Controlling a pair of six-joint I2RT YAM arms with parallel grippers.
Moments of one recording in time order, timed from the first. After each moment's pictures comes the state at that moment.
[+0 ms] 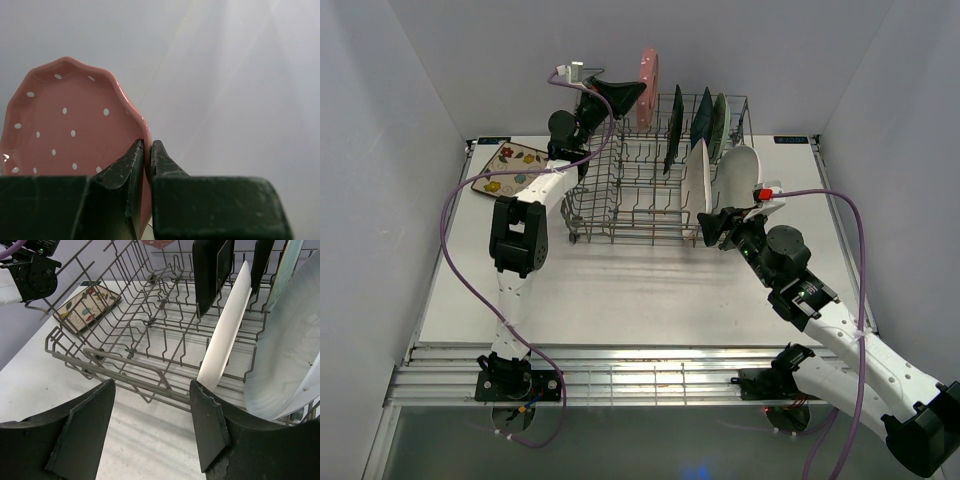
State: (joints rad) left arm -0.30 2.30 1.93 1.05 0.54 -0.93; right arm 0.64 0.81 0.66 0.14 0.17 0.28
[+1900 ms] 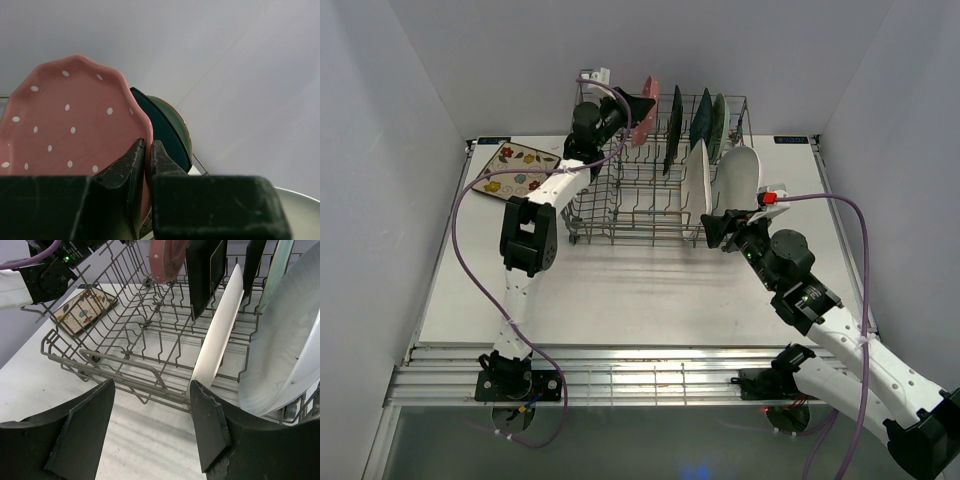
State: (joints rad) left arm -0.36 2.36 2.03 0.59 0.36 -0.70; right arm 0.64 0.77 0.64 0.13 0.19 0.27
